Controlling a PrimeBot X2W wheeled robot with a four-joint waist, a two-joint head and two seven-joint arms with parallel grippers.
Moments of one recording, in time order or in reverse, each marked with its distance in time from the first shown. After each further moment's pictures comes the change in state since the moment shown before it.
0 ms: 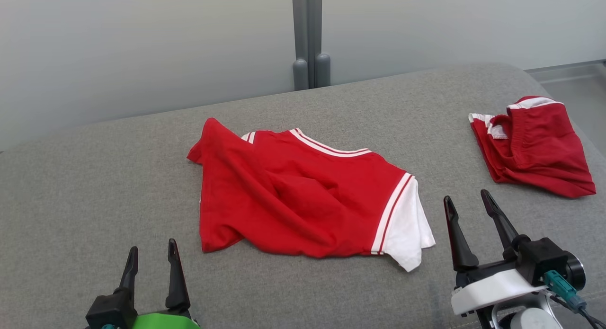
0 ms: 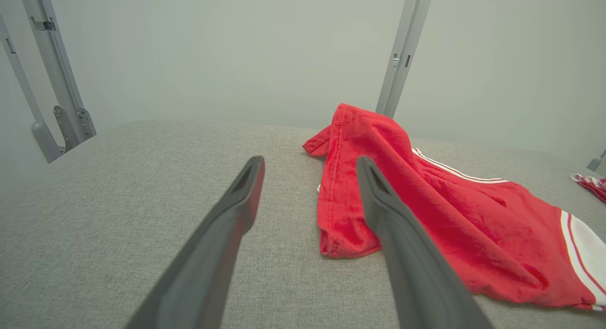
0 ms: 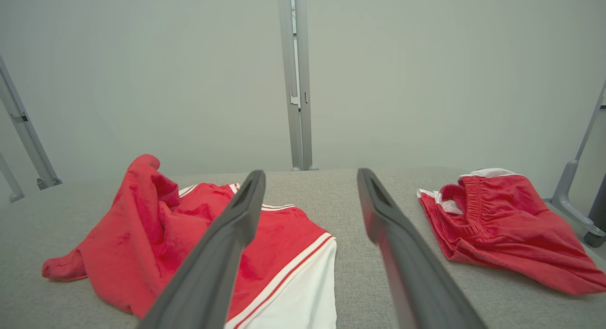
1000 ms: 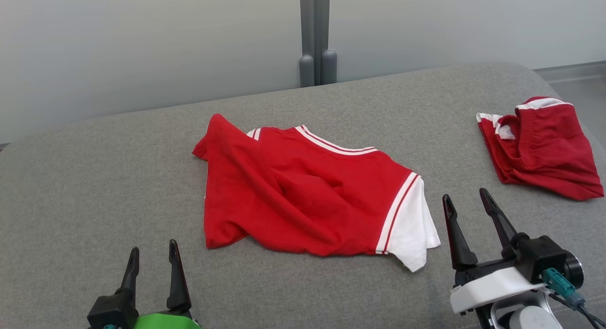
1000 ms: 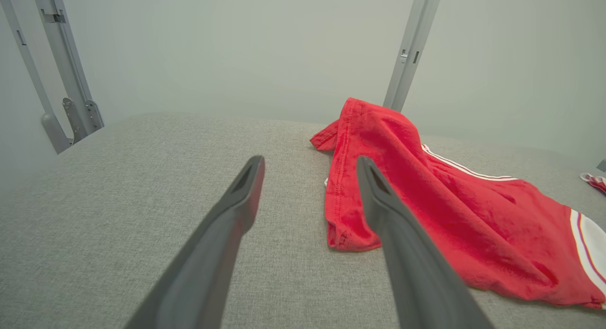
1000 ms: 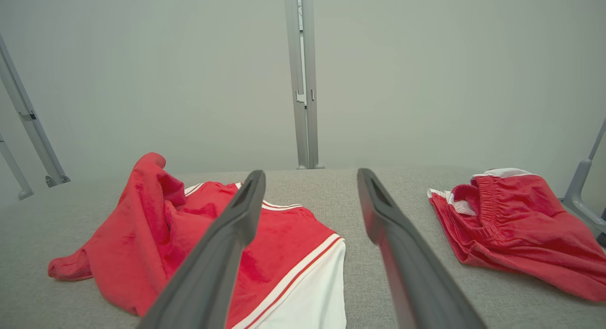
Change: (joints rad) left arm 0.000 -0.012 0.009 0.008 0.008 -0.005 0.000; right arm -0.014 0.000 0.004 0.011 0.008 0.000 0.000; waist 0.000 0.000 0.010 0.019
